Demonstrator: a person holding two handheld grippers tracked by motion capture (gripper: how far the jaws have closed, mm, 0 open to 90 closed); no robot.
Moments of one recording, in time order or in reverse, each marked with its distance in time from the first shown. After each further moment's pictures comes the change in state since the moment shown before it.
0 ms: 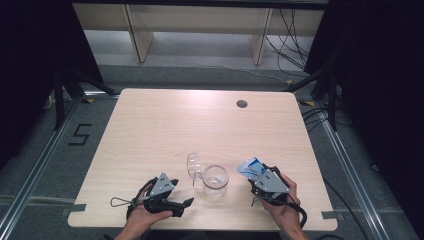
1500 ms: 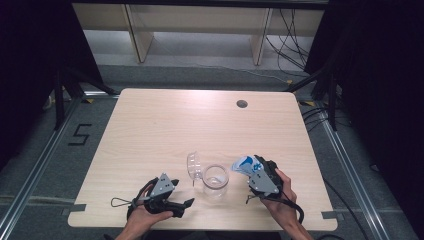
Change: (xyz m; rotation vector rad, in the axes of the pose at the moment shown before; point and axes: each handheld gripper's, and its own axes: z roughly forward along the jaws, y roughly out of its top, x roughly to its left) left arm -0.001 0.001 0.000 0.009 -0.002 0.008; right arm 0.002 0.013 0.010 0.005 -0.100 -0.184
